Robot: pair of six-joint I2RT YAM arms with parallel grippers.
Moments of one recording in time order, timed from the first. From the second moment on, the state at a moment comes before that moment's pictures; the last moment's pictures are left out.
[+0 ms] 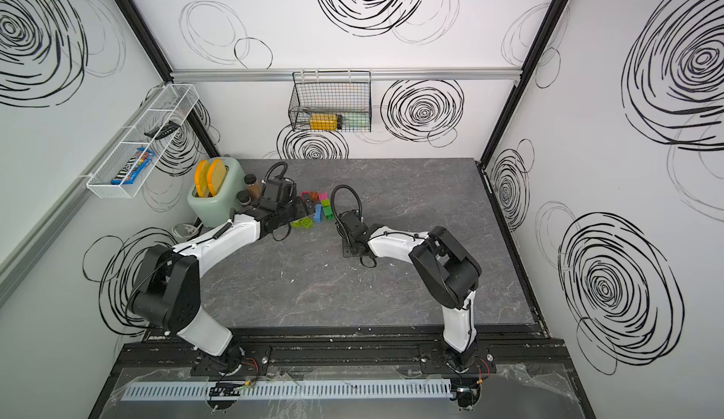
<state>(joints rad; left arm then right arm) -0.32 1.65 1.11 -0.24 -0.04 -0.66 0.79 1.89 1.15 -0.33 0.16 0.62</state>
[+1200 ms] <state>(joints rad) -0.25 2.37 2.04 -0.54 -0.17 -0.38 0.57 1.41 0.80 -0.03 0.09 0.51</state>
